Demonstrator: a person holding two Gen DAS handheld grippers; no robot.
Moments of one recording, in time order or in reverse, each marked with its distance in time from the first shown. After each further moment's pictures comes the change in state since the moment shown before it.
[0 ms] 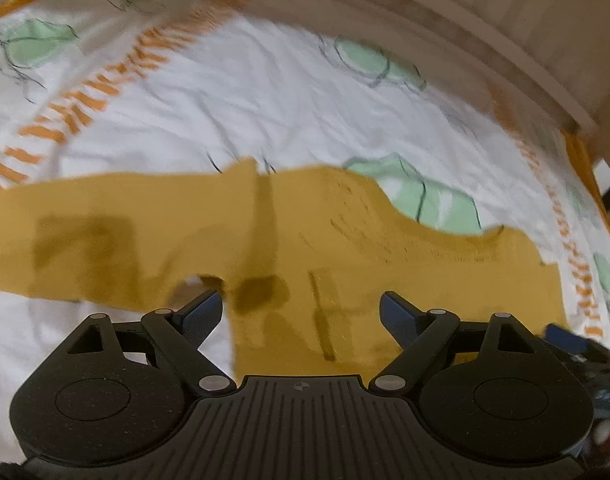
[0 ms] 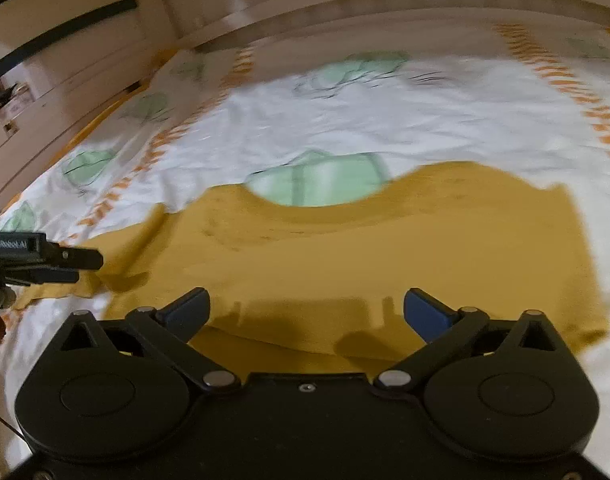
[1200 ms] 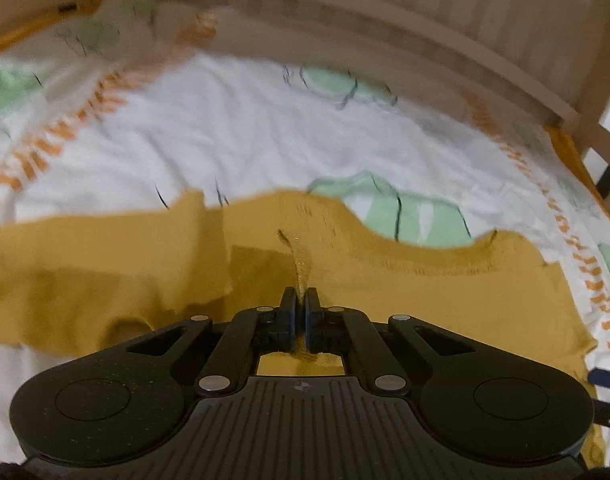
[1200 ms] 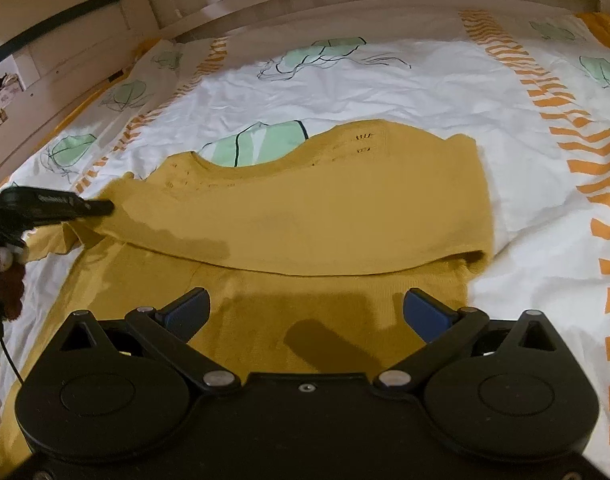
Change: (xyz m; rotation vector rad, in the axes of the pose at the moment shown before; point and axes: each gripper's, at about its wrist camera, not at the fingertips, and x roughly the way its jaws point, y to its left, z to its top) left arm 0.022 -0.031 -0.003 0.103 -0.159 0.013; right arm -0.034 -0.056 -0.034 -0.002 0.042 -0.026
